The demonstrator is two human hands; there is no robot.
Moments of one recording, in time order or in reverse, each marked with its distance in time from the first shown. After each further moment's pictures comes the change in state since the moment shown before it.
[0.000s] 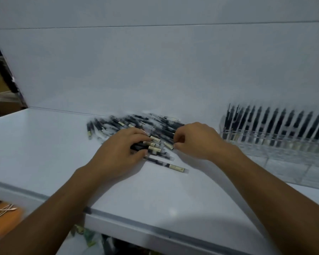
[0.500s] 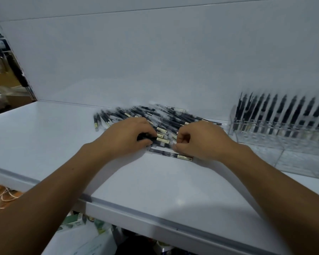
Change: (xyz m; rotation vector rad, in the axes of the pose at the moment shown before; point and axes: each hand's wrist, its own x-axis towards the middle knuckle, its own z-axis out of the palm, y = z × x) left_hand 0.021 -0.016 -0.007 0.115 -0.175 0.080; right_hand -0.009 -0.005 0.015 0.090 0.051 -0.080
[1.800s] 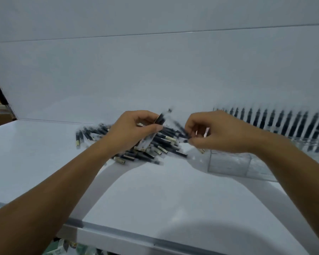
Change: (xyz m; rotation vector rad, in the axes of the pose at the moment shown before) left_hand 0.042 0.054 -0.017 -0.770 0.234 -0.041; right_hand -0.040 0.035 -0.084 0.310 -0.051 -0.076
